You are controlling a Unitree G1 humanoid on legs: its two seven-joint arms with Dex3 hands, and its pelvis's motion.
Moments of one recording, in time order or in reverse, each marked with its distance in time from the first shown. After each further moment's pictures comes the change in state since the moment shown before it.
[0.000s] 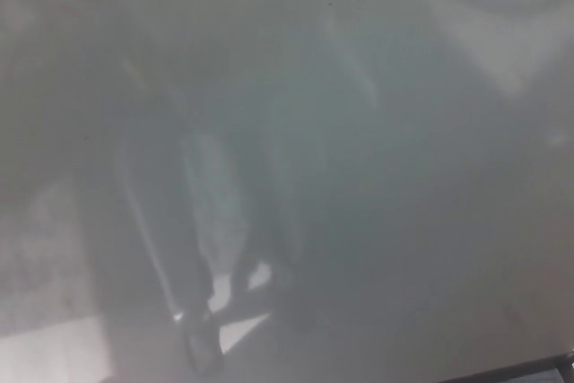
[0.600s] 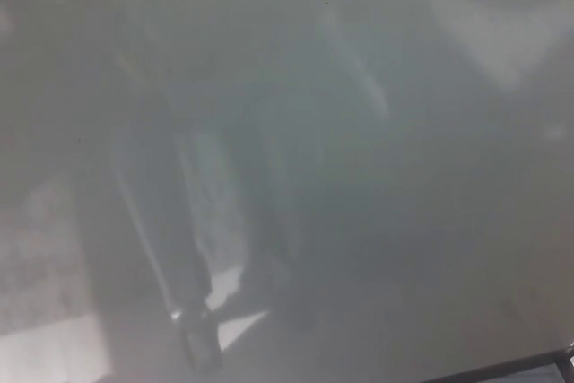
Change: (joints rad) left_arm -0.183 0.280 0.216 0.021 -0.038 0.006 -0.075; right_arm -0.076 0.000 -0.019 -0.002 0.013 0.011 0.007
